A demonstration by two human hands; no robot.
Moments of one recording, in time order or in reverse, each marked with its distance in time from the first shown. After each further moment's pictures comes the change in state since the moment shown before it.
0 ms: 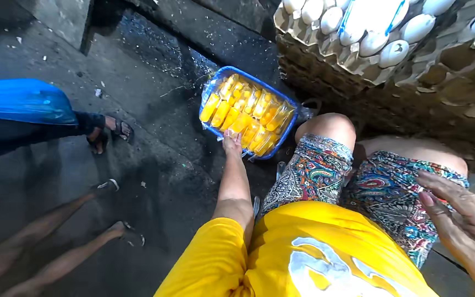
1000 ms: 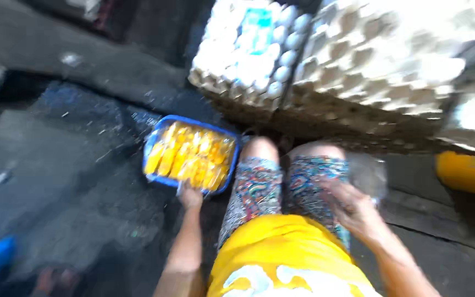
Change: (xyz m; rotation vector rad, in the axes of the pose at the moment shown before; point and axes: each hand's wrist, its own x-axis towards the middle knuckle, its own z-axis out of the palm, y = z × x) left_hand -0.070 0.008 -0.023 1.727 -0.281 0.428; right_hand -0.039 -0.007 0.004 -0.091 0.066 0.025
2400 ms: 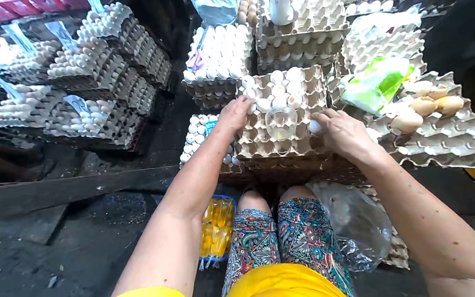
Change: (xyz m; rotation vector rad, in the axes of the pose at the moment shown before) left_hand -0.064 0.526 -0.158 0.468 0.141 1.421; right_hand 0.143 0.059 -0.179 -0.489 0.229 0.153
